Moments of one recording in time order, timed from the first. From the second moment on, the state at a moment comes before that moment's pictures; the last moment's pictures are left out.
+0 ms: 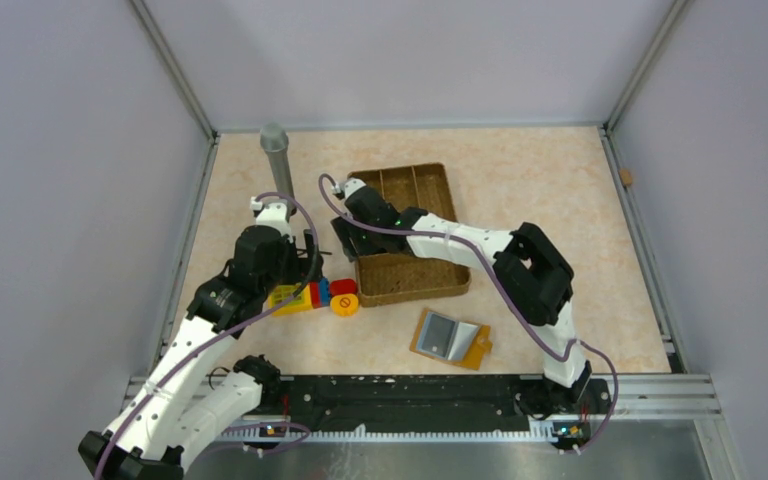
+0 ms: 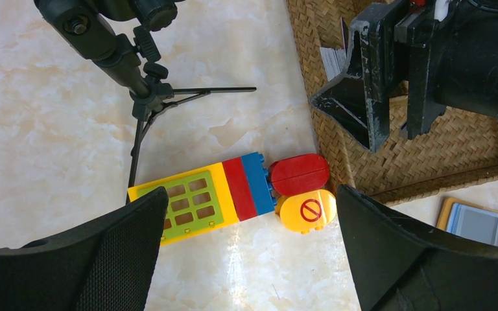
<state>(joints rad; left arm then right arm) -0.42 0.76 0.79 -0.65 -0.19 -0.32 0.94 2.05 1.59 -0.30 0.09 0.27</state>
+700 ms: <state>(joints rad) -0.42 0.76 0.79 -0.64 -0.17 -0.32 0.95 2.04 1.60 -0.32 0.17 0.28</state>
